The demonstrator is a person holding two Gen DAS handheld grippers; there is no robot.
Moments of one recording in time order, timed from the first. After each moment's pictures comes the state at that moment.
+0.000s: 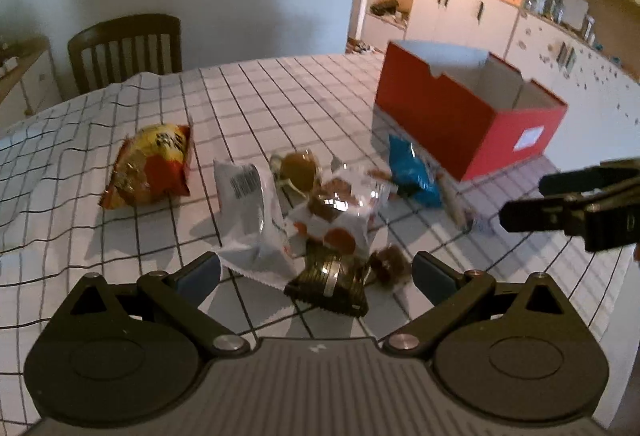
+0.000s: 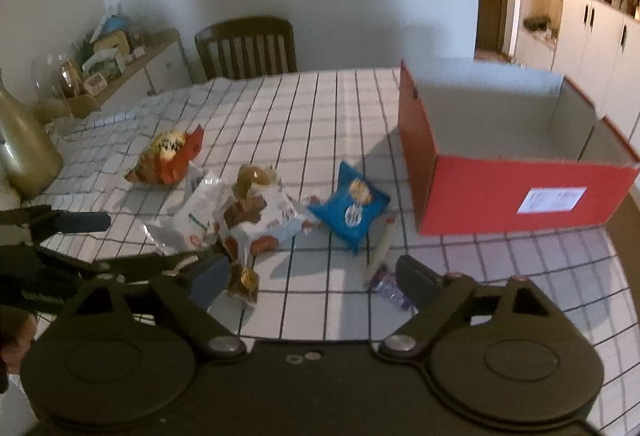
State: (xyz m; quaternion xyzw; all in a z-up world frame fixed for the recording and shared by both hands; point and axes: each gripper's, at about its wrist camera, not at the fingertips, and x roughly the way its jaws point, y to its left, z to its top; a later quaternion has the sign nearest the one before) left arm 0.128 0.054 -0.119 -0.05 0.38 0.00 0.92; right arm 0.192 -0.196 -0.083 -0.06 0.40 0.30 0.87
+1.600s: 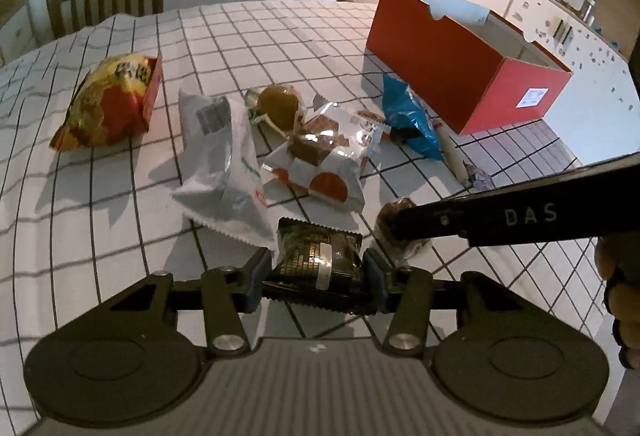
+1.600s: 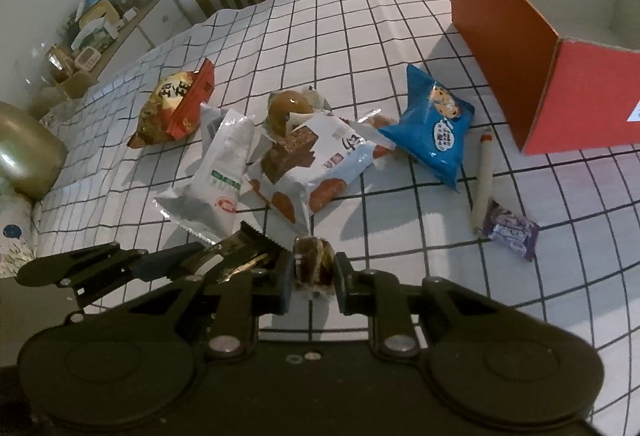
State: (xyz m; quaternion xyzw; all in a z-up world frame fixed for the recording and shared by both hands) left arm 0.139 0.050 -0.151 -0.09 0.44 -0.02 0.90; right arm 0.213 -0.140 -0.138 -0.01 0.51 0.30 0.80
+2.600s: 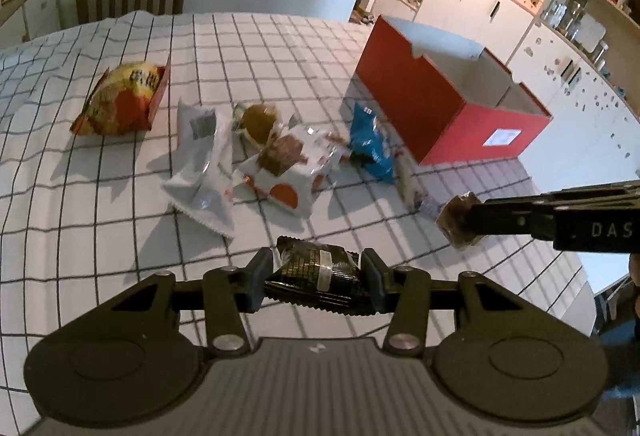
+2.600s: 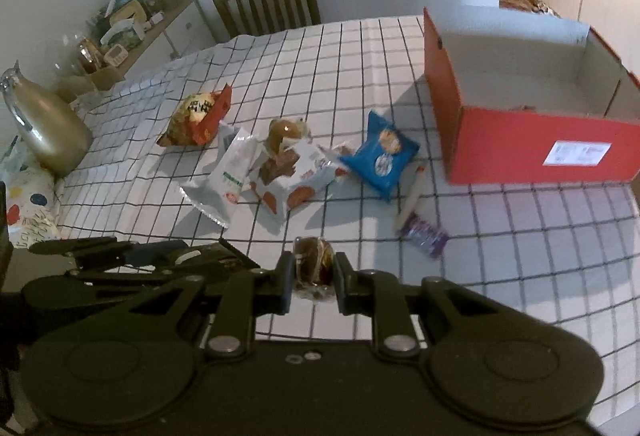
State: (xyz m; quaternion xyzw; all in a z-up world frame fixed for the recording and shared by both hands) left arm 0.118 0.021 -0.096 -0.15 0.43 0.01 0.89; right arm 0.193 -0.204 -0.063 -0.05 0.48 0.33 0.81
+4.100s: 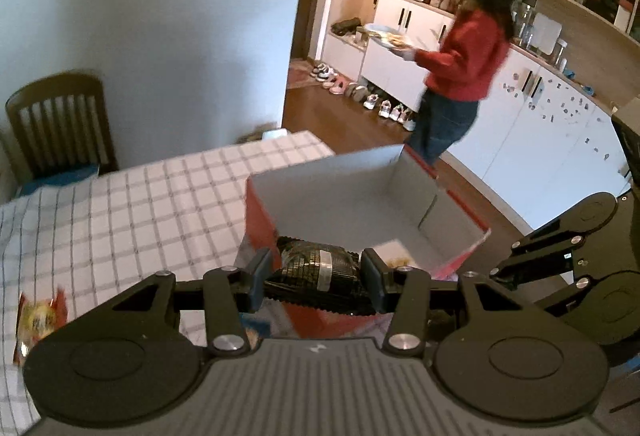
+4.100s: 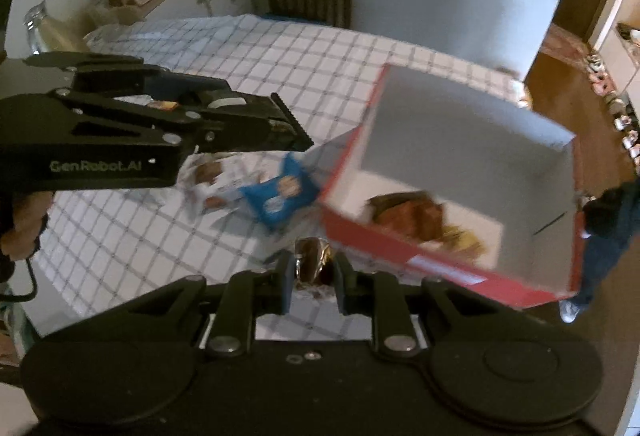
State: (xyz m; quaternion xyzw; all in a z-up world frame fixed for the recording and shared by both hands) left arm 0.291 -0.085 0.038 -0.07 0.36 -0.04 0.93; right arm 0.322 -0.265 0.022 -0.21 0.49 0.40 0.75
